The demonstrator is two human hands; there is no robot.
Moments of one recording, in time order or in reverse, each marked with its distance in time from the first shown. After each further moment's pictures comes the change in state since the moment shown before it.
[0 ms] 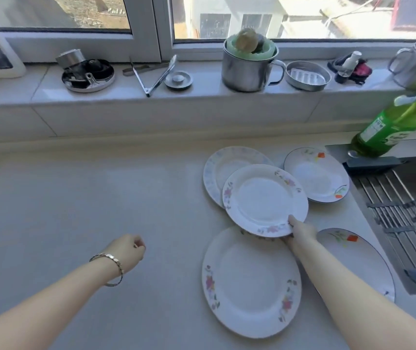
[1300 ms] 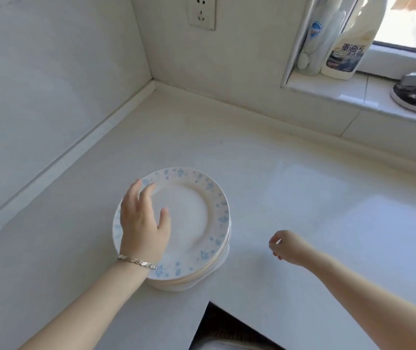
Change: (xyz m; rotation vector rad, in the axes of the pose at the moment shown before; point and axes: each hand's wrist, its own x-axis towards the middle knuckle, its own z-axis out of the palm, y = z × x) left_hand -0.185 -0.500 -0.177 -0.244 1.132 -0.096; right_hand -0.403 0.298 0.405 -1.628 -0.874 -0.645
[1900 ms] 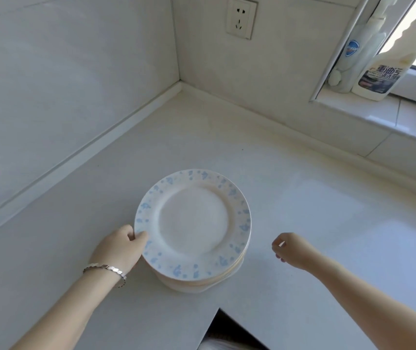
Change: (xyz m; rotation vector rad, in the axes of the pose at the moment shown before) left_hand -0.012 -0.064 -0.038 0.010 -0.384 -0.630; right_hand 0.004 -0.038 -0.002 -0.128 0.028 -0.067
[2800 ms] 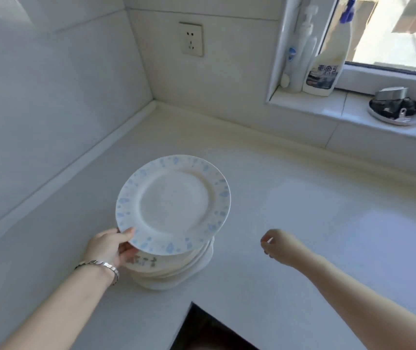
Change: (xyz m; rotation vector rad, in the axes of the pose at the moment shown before) left_hand -0.044 0.052 0.028 -1.057 -0.158 -0.187; right_hand -0.038 0.058 -0.026 0.124 0.061 -0.048
